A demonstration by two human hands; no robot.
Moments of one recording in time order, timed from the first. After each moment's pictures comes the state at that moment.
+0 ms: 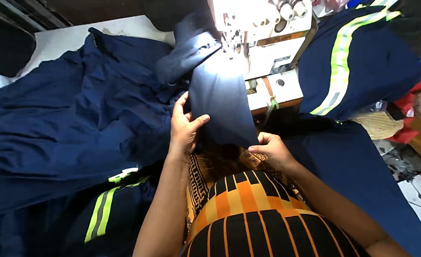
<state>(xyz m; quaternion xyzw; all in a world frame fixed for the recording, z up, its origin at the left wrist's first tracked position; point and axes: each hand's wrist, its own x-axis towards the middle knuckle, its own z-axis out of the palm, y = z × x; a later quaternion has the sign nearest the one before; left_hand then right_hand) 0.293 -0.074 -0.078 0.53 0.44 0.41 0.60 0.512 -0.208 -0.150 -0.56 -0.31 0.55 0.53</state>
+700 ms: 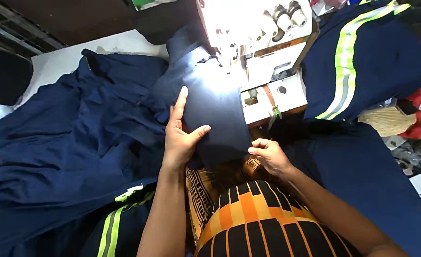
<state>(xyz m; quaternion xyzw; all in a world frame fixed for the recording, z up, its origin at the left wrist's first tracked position) 0.295 -0.032 -0.062 0.71 0.31 0.42 0.48 0.501 -0.178 -0.150 -0.51 -0.20 0.59 0.59</state>
